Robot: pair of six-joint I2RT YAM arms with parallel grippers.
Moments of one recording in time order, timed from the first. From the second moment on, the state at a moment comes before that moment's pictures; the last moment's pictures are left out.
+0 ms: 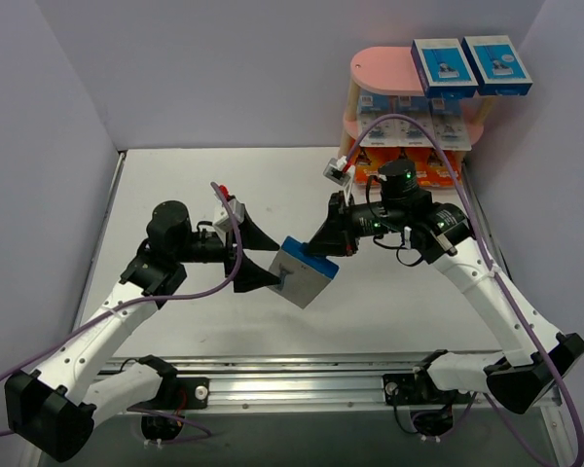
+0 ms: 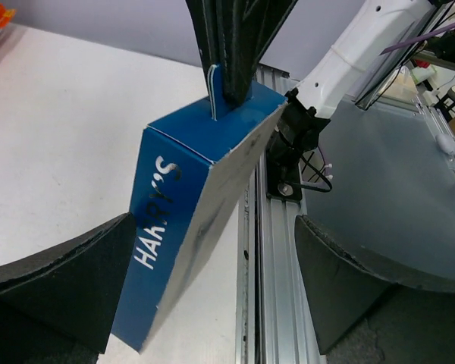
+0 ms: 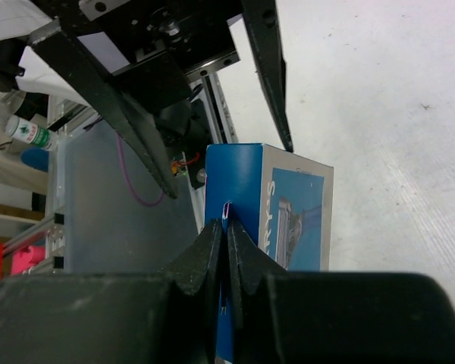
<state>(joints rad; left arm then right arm) -0.50 1.03 0.90 0.03 1.04 -0.18 0.56 1.24 1.39 -0.65 -0.87 0.15</state>
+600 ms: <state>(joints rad) -0.56 1.07 0.94 0.04 1.05 -0.11 0.60 1.24 1.39 -0.59 -0.99 0.21</state>
